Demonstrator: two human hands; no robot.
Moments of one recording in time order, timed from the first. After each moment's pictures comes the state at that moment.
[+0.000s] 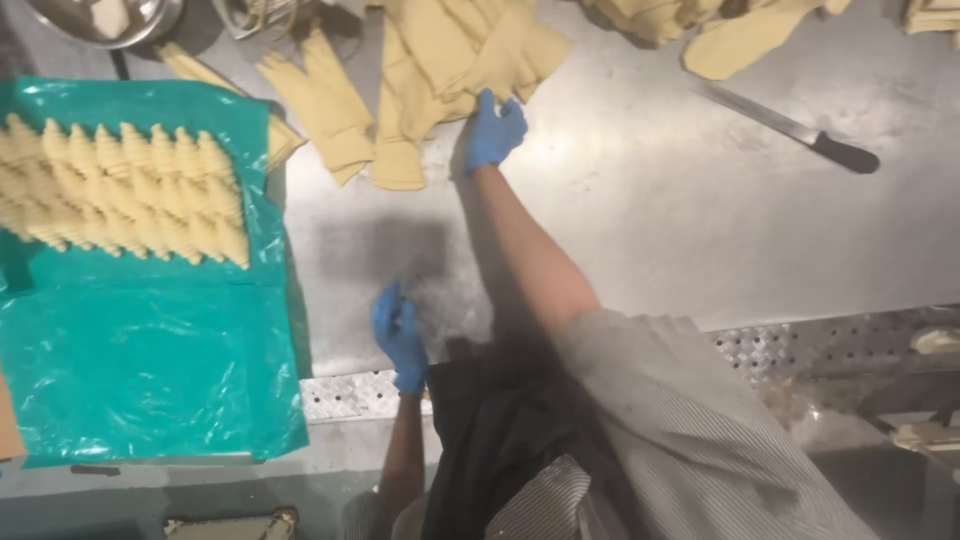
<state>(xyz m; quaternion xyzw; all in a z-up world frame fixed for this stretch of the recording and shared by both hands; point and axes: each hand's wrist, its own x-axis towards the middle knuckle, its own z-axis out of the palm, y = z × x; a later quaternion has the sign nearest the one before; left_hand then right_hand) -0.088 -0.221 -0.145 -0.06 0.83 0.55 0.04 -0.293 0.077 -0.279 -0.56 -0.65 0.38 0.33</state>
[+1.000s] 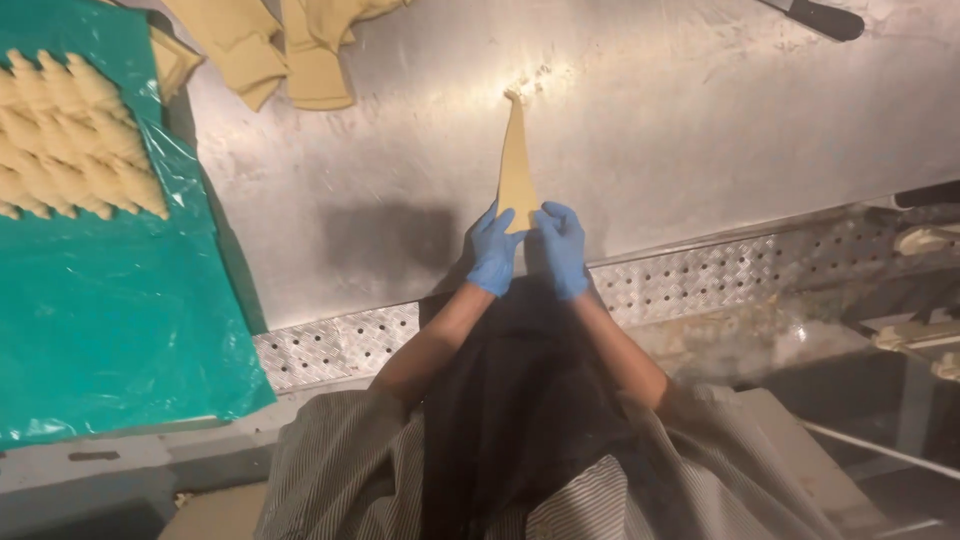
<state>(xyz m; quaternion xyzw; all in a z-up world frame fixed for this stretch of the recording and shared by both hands) 0.033 -0.044 -0.245 -0.24 0.39 0.78 0.43 0.122 0.048 -0.227 -0.52 -0.51 0.66 0.16</state>
